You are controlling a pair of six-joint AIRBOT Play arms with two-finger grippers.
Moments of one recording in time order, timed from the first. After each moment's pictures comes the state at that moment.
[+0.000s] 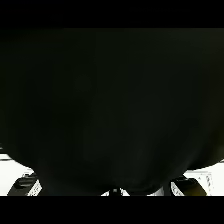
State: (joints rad) left arm 0.10 -0.64 1.70 1.01 -1.25 -1.49; right arm 0.11 -0.84 2.02 -1.62 1.30 1.34
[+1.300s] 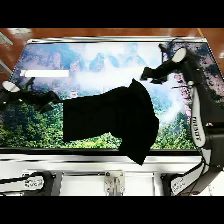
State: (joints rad) left arm 0.22 -1.44 1.18 1.06 -1.18 -1.53; right arm 0.04 -1.79 1.87 -1.22 1.32 1.53
